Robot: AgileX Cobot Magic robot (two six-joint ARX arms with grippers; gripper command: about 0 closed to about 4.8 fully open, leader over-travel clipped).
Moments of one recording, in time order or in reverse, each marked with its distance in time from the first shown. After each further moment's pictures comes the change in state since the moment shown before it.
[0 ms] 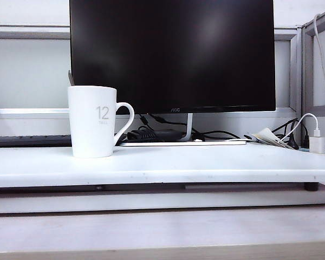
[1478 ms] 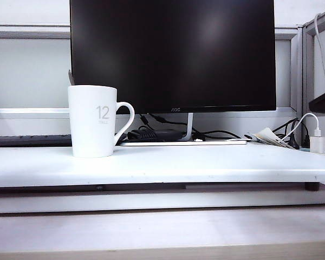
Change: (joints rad) left arm 0.000 0.003 -0.681 0.518 0.003 -0.218; right arm -0.001 -0.048 -0.911 0.793 -0.093 0.047
